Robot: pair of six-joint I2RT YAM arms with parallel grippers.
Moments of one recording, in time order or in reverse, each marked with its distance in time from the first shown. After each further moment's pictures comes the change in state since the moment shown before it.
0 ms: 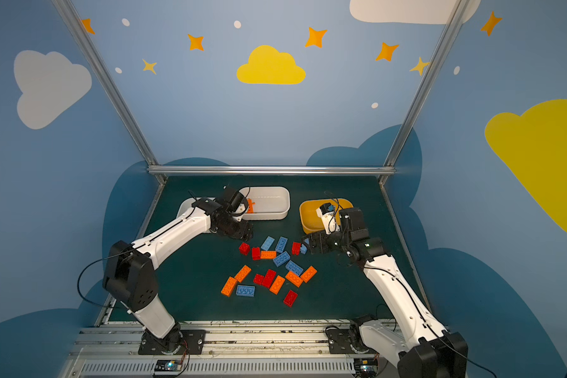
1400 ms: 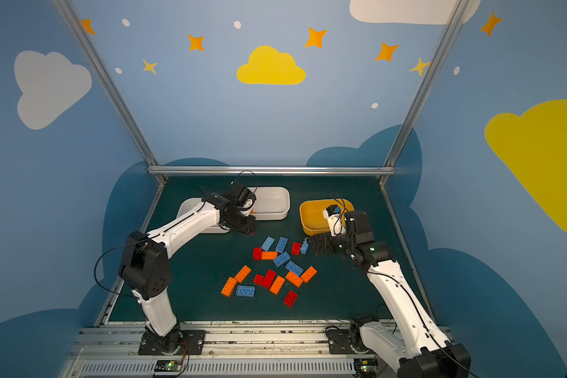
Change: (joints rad) left arm -0.021 0.140 0.240 0.060 0.040 0.074; right arm -0.063 -0.045 -0.016 -0.039 0.054 0.001
